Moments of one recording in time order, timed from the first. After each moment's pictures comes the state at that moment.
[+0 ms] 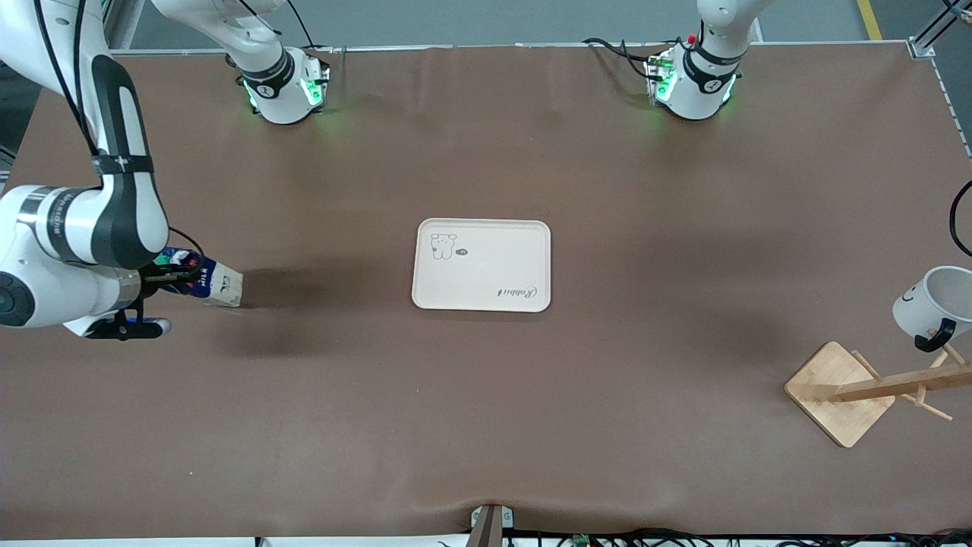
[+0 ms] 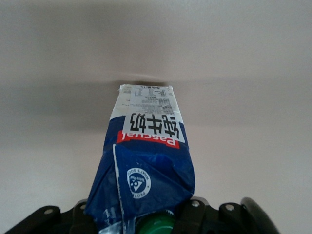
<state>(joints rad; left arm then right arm) 0.61 0.38 -0.40 -1.41 0.16 1.88 0.73 0.12 0.41 -0.22 -1.73 0.00 1.70 -0.10</state>
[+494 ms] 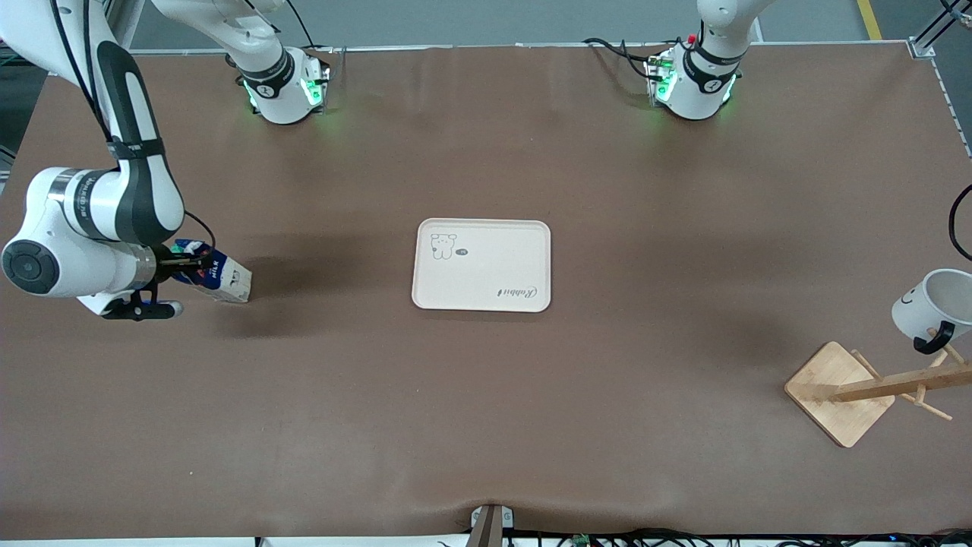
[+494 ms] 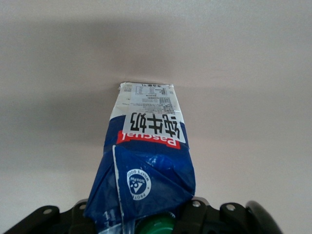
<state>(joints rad) 0.61 0.39 -0.39 -1.40 0.16 1.88 0.73 0.12 0.32 -0.22 -1.90 -0.01 1.84 -0.10</state>
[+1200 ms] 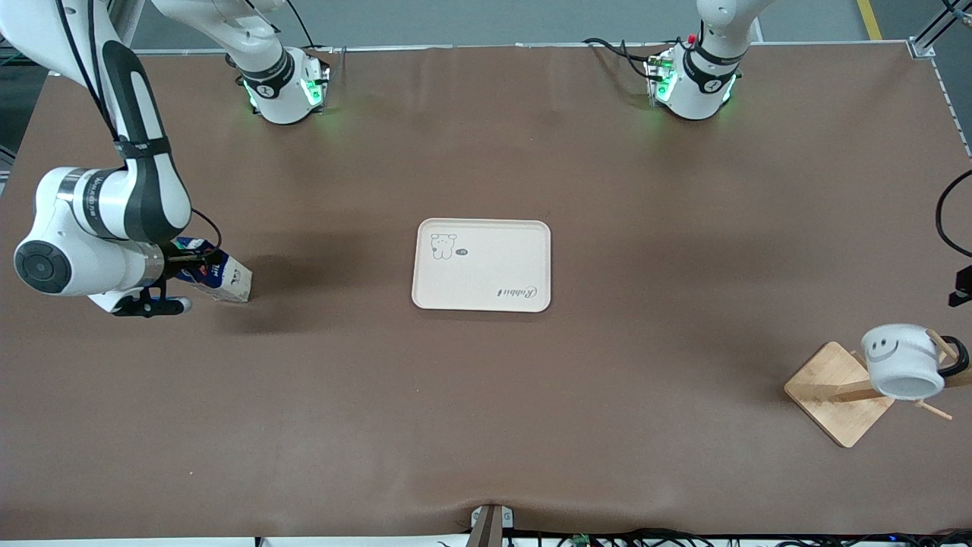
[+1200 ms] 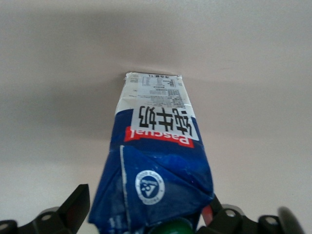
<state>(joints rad) 0.59 0.38 -0.44 -1.36 0.16 1.78 0.53 0.12 0.32 -0.20 -1.91 -0.01 1.81 -0.11</state>
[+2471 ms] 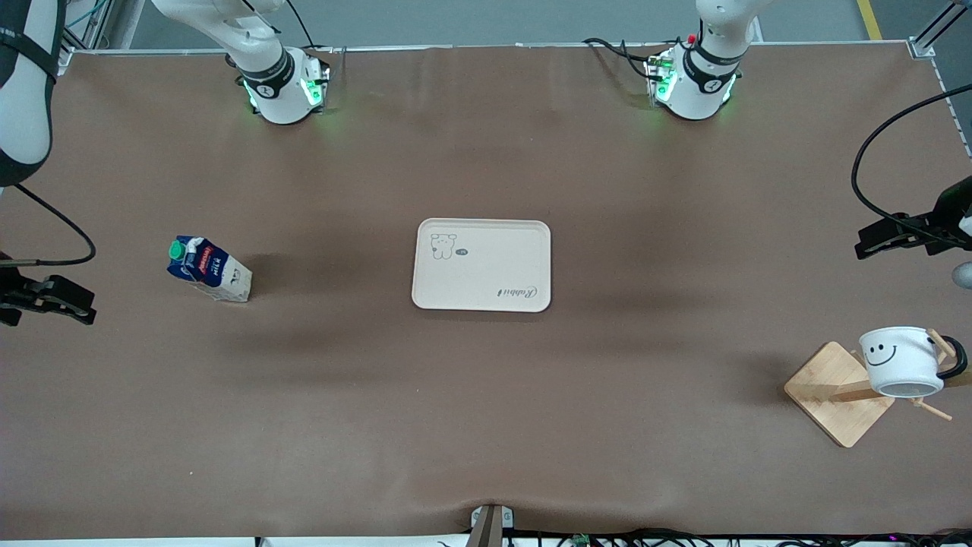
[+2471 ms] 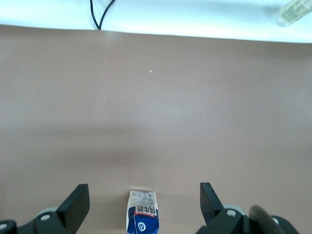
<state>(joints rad) 0.57 0.22 -0.64 -1.40 0.16 1.56 -0.11 0.11 0.35 -0.21 -1.23 -0.01 1.73 -0.11</state>
